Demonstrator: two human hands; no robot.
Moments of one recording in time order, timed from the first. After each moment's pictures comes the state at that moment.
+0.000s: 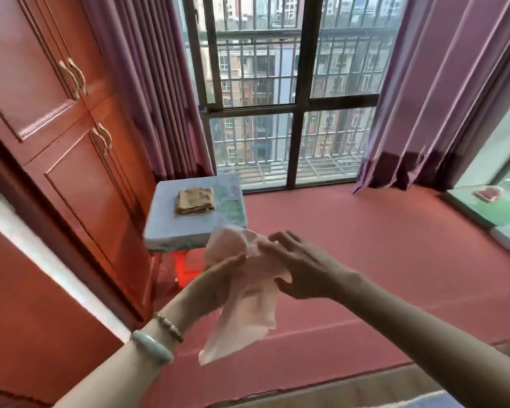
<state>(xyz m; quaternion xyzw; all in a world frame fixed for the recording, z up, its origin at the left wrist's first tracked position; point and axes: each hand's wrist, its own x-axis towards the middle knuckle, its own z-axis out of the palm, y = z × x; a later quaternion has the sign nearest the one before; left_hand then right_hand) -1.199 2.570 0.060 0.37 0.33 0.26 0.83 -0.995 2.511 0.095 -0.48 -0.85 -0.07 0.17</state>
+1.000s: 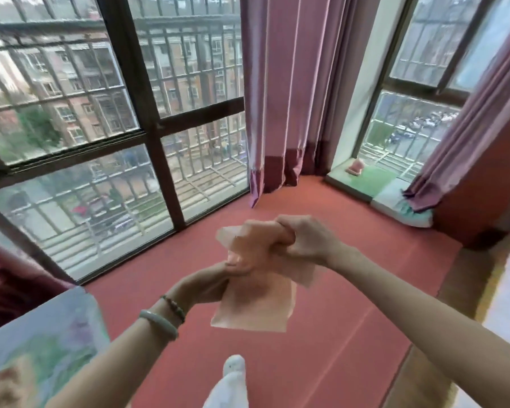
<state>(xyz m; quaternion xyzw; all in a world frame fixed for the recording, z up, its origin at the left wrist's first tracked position) -0.702 2.998 0.040 0.53 0.14 -0.16 0.82 -0.549 2.840 0.105 -0.81 -0.53 0.04 0.24</state>
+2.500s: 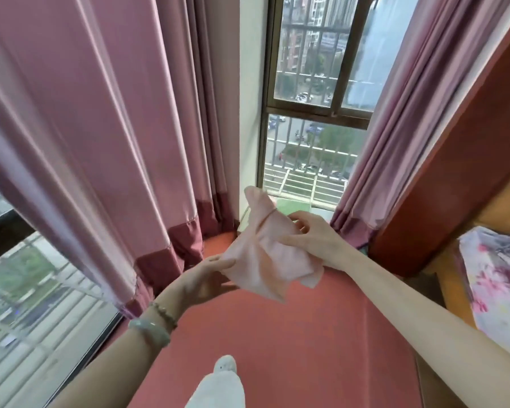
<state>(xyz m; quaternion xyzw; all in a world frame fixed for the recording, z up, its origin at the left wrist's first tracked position) 0.220 3.218 0.007 0.55 0.03 -0.28 0.79 0.279 2.977 0.088 -0.88 -0.13 0.11 0.45</state>
